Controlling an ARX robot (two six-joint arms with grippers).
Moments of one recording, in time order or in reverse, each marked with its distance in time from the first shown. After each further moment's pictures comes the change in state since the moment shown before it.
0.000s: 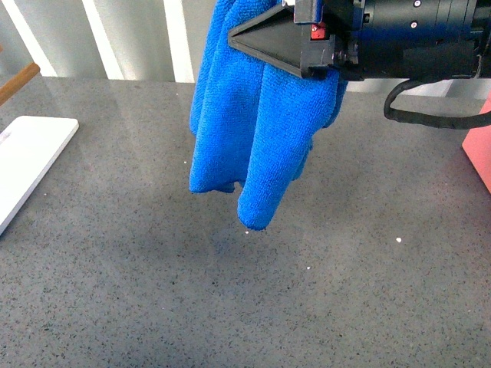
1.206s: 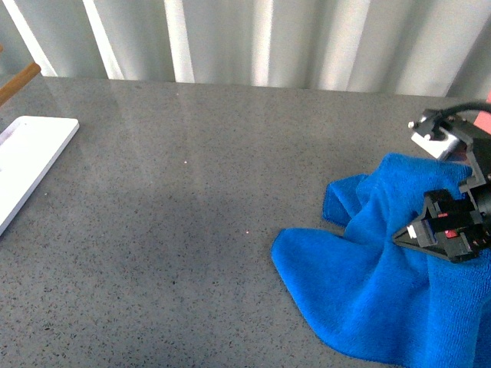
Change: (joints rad) left arm 0.000 -0.238 0.000 -0.244 0.000 0.002; right arm -0.240 0.051 -0.060 -0.774 0.401 -0.418
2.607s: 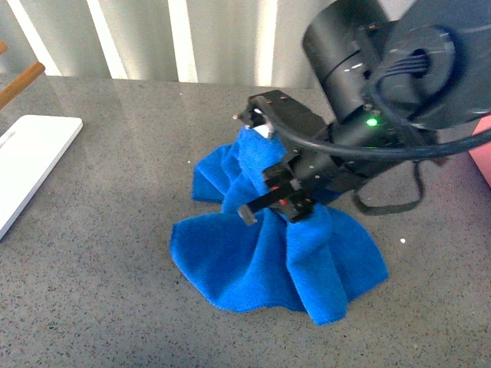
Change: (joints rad) left arm 0.000 -0.001 0.000 0.000 0.000 0.000; right arm 0.319 0.224 0.327 0.002 0.178 -0.004
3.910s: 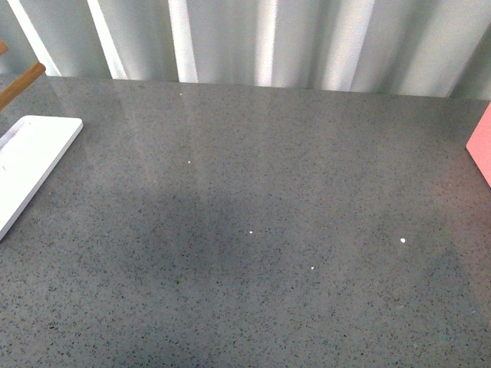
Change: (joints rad) left arm 0.000 0.000 0.000 0.000 0.000 0.000; right arm -0.666 -0.506 0.237 -0.501 0.462 -0.198
